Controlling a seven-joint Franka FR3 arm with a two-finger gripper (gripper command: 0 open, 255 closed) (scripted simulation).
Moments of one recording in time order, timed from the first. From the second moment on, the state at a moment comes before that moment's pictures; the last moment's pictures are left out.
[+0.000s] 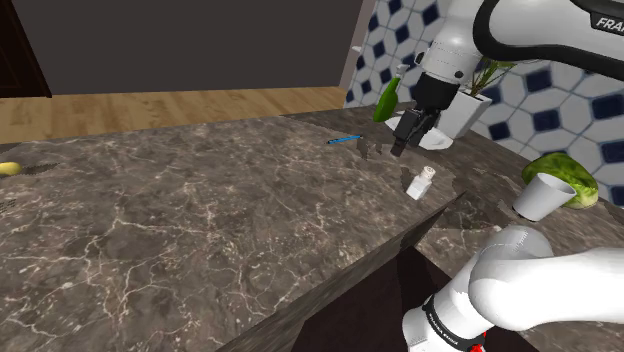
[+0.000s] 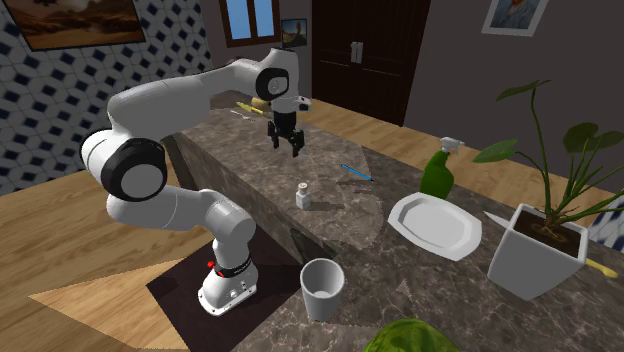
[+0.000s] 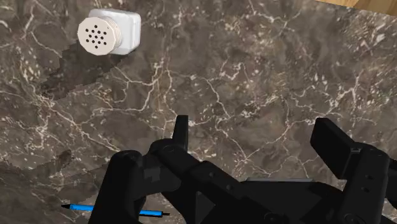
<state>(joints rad) 0.01 -0.80 -0.01 -2.36 0.04 1.55 -0.05</state>
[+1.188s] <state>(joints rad) -0.17 -1.12 -0.13 -2.75 -0.22 1.74 -0.11</state>
